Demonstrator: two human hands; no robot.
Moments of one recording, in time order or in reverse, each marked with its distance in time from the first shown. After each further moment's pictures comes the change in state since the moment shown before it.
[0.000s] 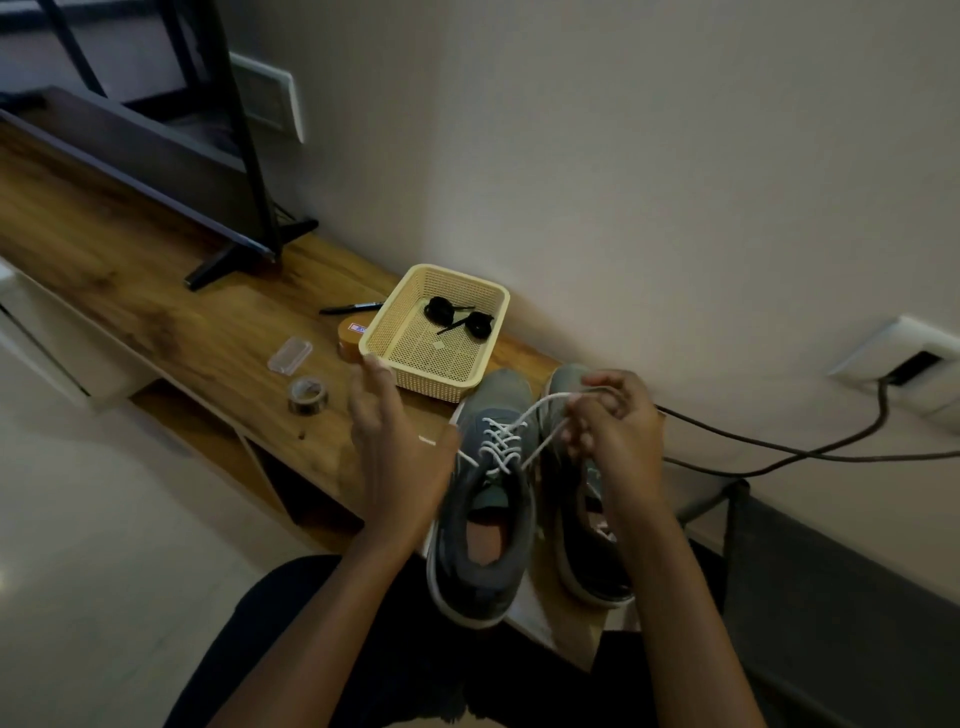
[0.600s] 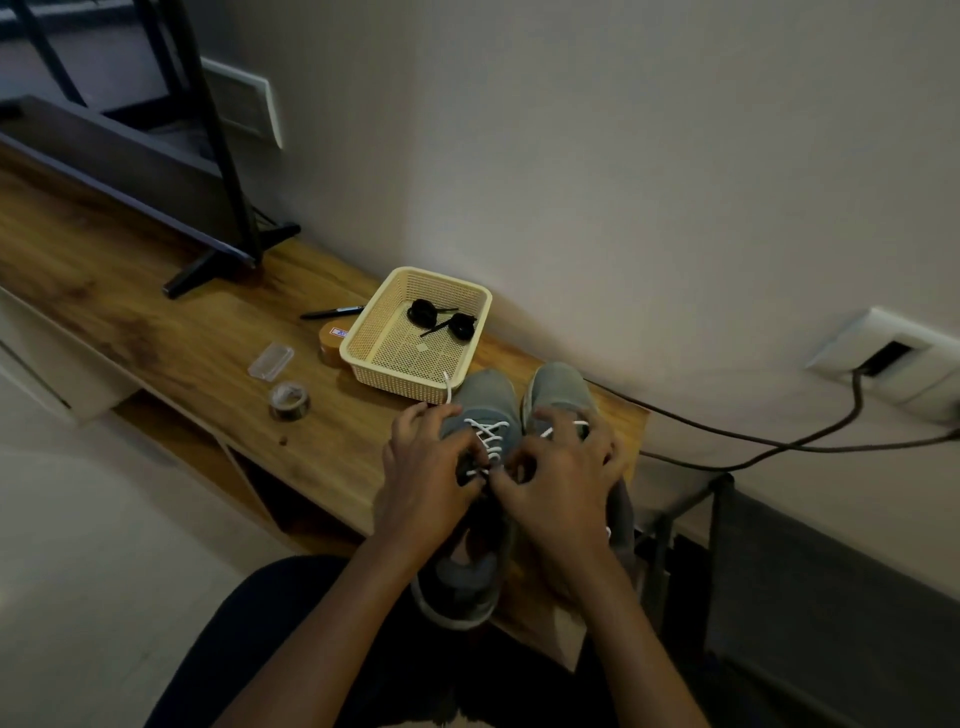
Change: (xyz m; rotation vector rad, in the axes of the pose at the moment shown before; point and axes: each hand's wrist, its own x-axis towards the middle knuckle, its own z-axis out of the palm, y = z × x) left_hand -0.015 0.000 0.017 0.368 -0.349 0.333; right_hand -0.023 0.038 0.004 -1.109 -0.046 -0.384
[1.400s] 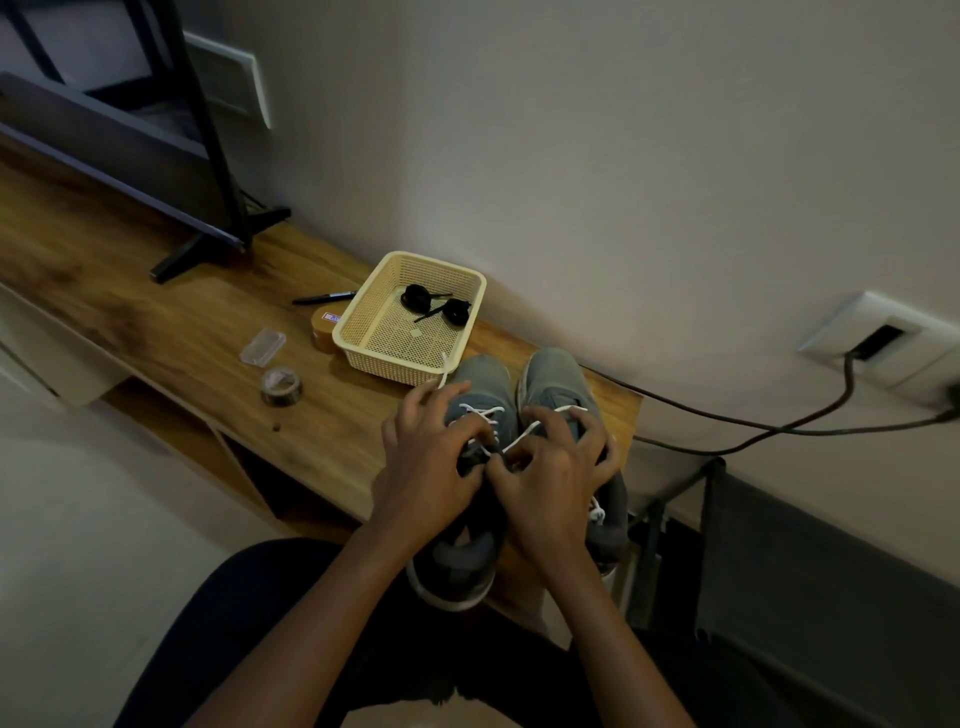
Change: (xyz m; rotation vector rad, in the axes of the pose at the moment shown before) left_hand 0.000 -0.006 0.010 -0.007 0.078 0.160; right_hand -0.006 0.007 0.033 0.011 0.259 0.059
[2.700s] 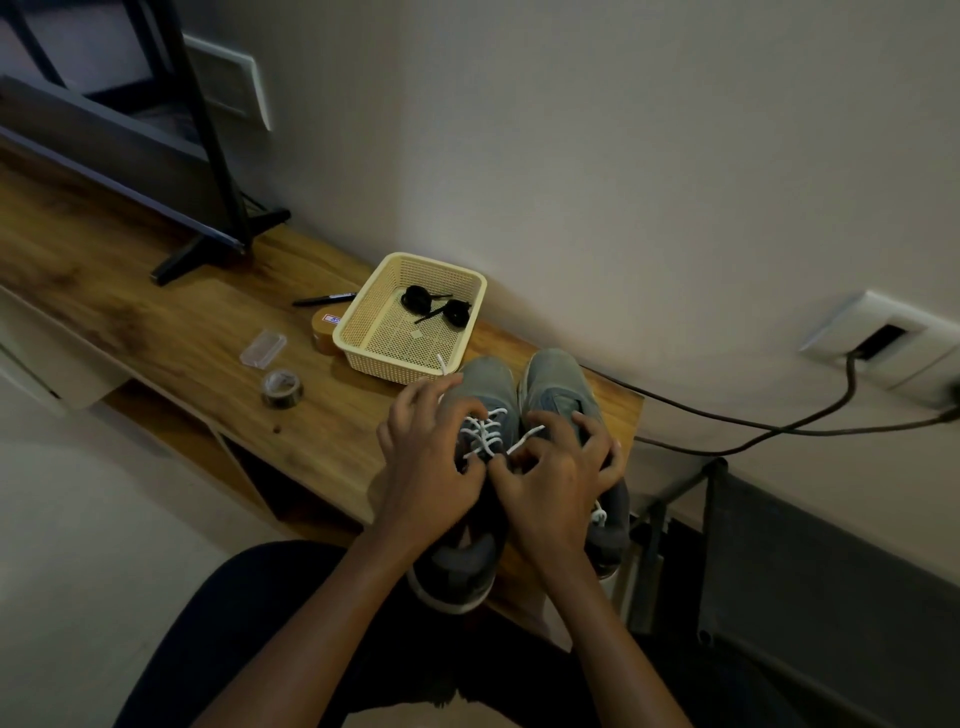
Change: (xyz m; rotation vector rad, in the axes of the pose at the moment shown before) left_hand -0.001 0.007 -0.003 -0.097 0.089 -0.058; right_hand -0.003 0.000 0.001 0.073 0.071 0.037
